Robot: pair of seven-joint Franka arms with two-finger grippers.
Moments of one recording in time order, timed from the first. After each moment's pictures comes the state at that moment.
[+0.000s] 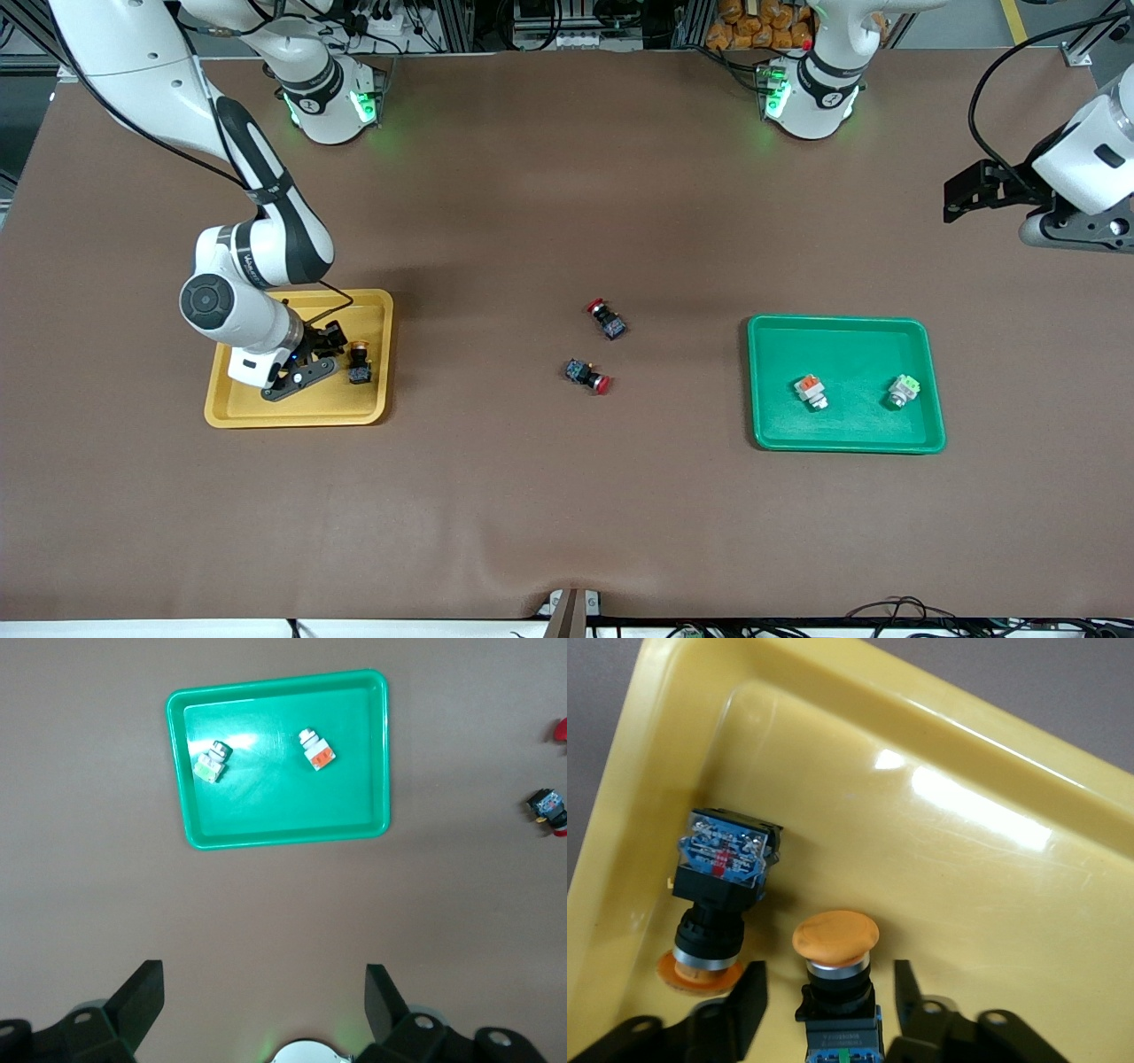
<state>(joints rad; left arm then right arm) -0.03 0.01 -0.07 -1.56 0.03 1.48 0.03 0.05 0.46 0.06 -2.07 -0.04 2.45 -0.33</state>
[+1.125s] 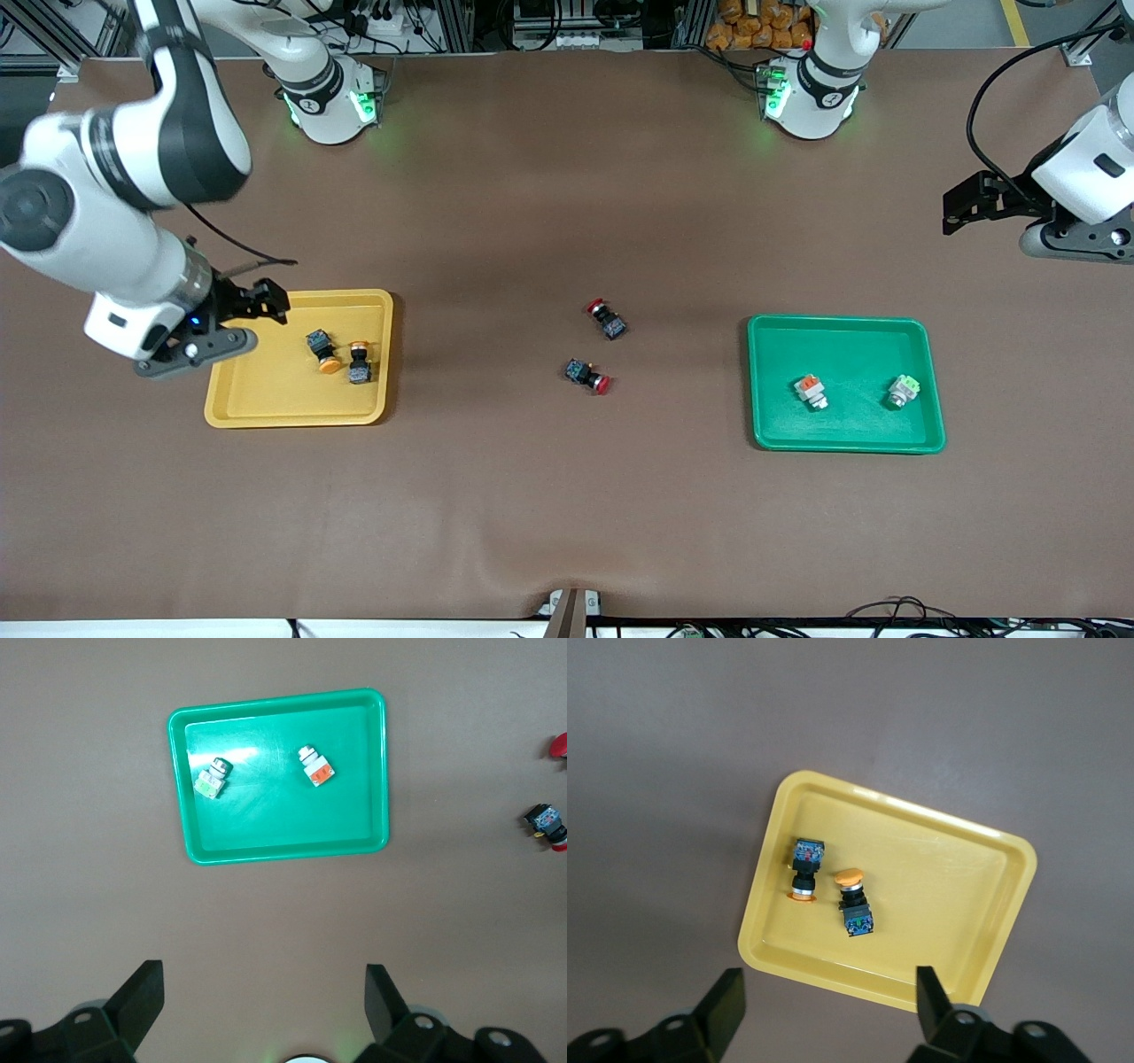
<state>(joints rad) -0.03 0.02 -0.07 -1.55 0.03 1.51 0.03 0.12 0.17 0.04 -1.69 -0.04 1.83 -0.16</state>
